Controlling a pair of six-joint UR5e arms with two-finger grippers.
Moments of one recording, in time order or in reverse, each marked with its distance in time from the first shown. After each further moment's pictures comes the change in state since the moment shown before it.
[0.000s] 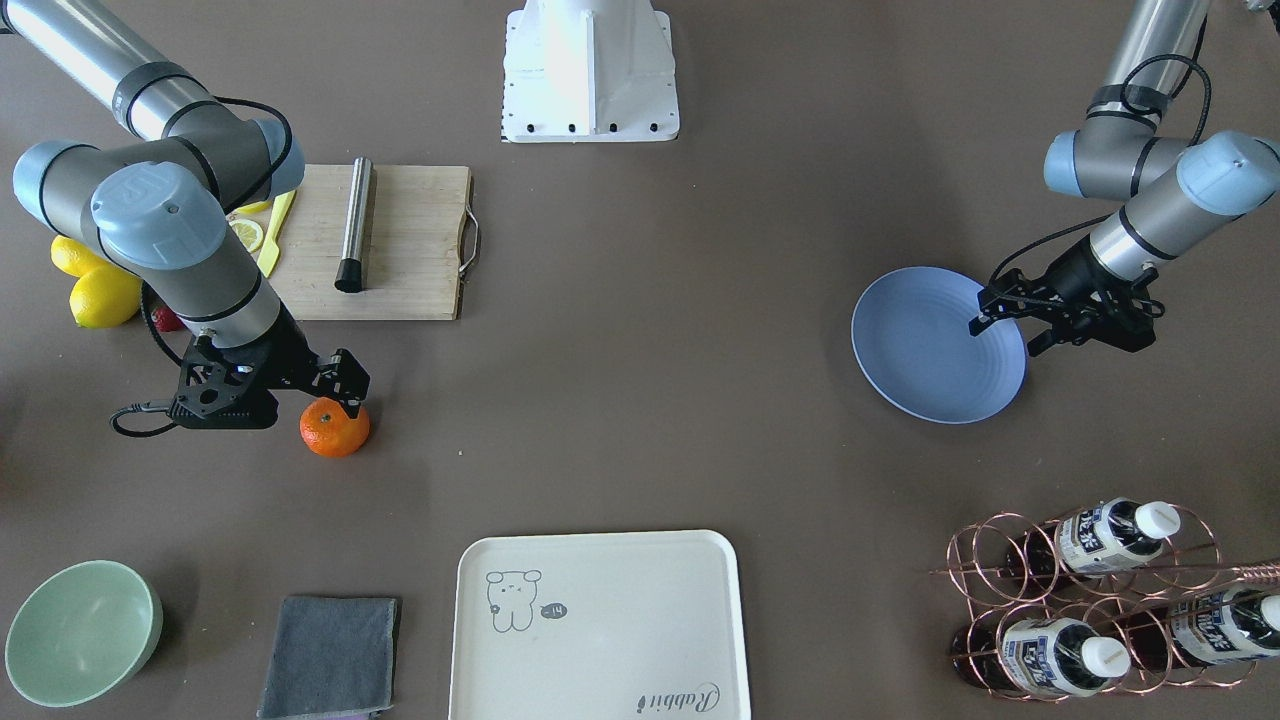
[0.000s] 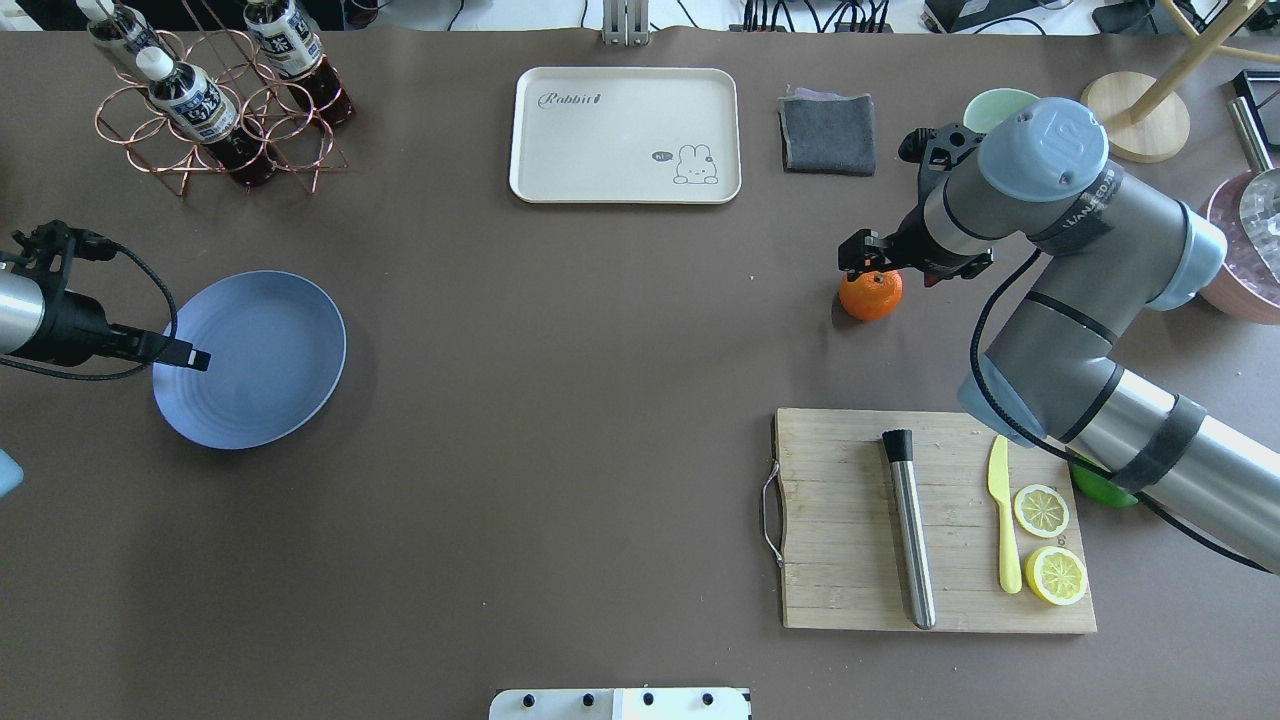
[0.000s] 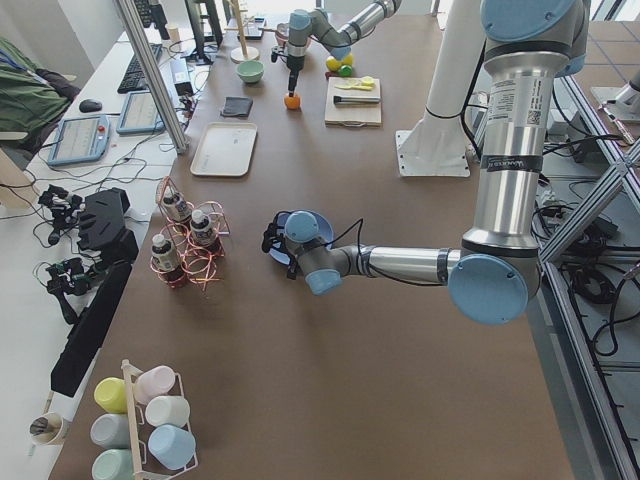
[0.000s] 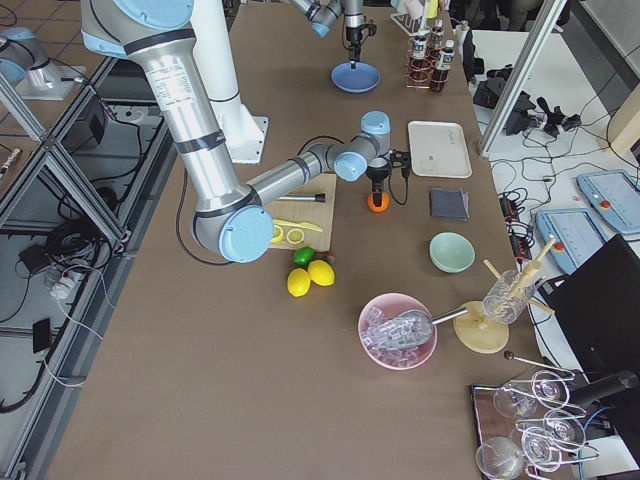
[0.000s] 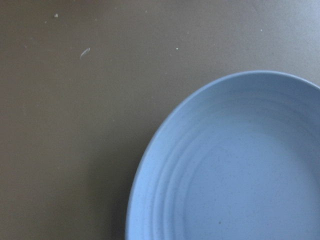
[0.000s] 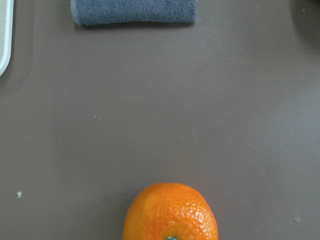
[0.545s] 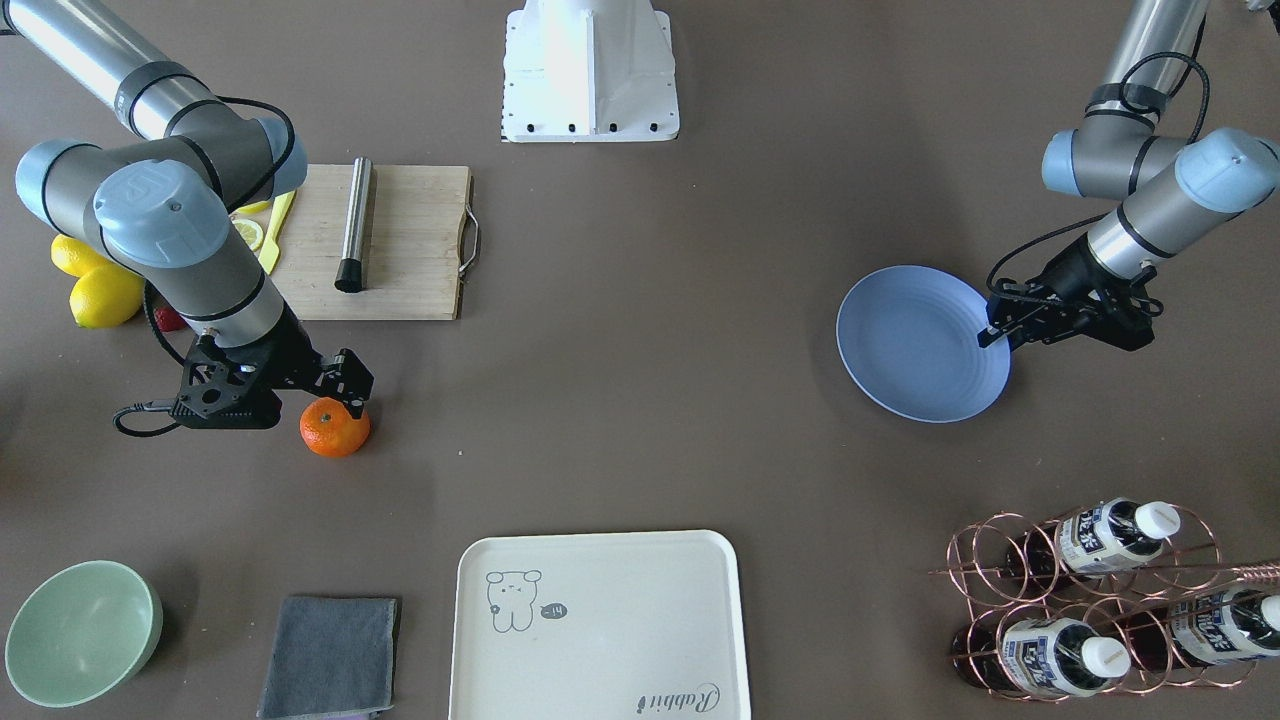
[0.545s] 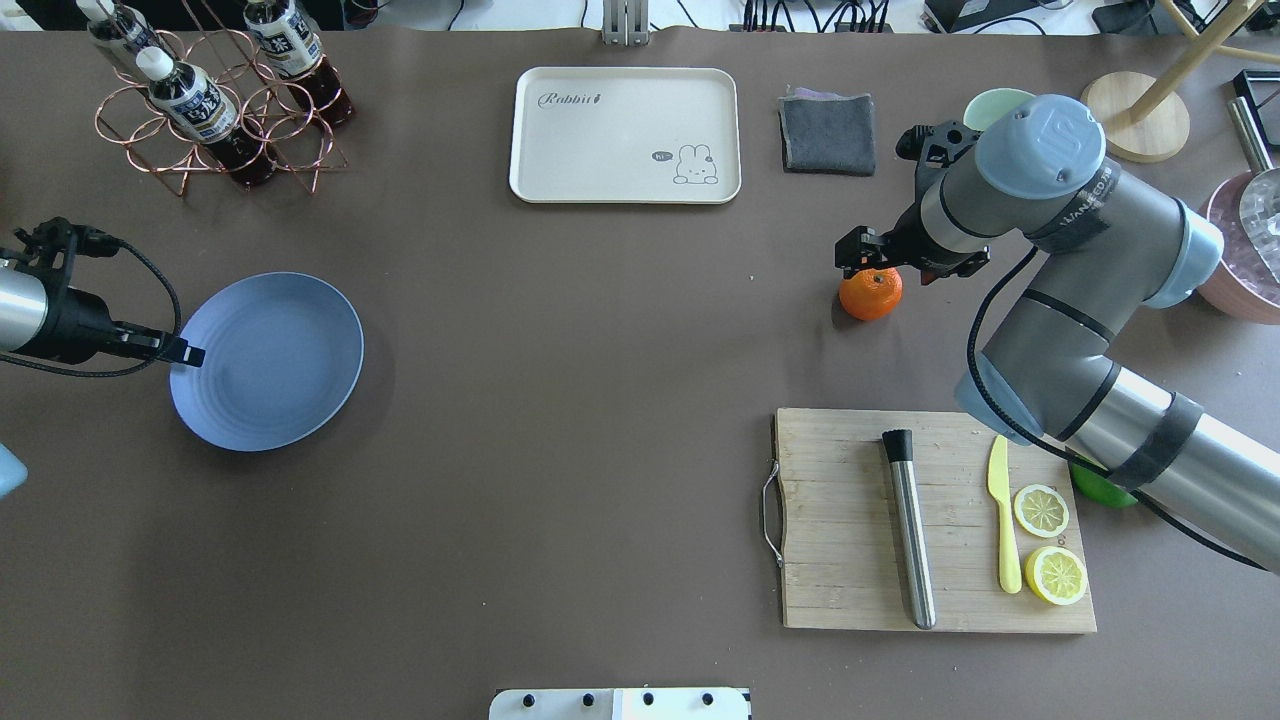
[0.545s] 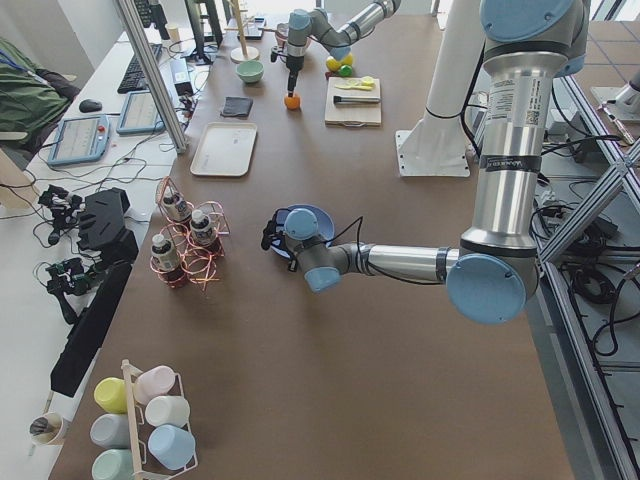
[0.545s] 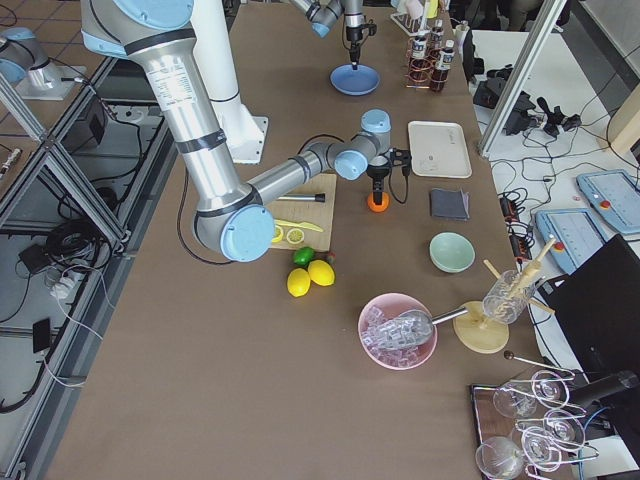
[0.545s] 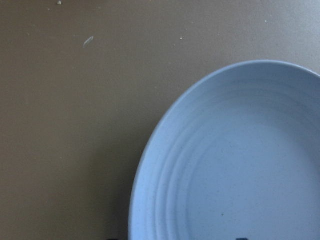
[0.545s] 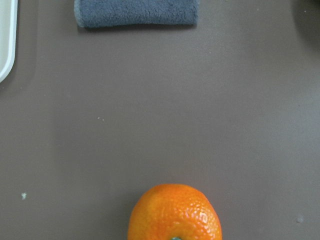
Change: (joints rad) left arm 0.003 -0.010 -0.006 0.003 0.003 -0.027; right arm 0.001 0.006 -0.002 0.000 0.000 0.003
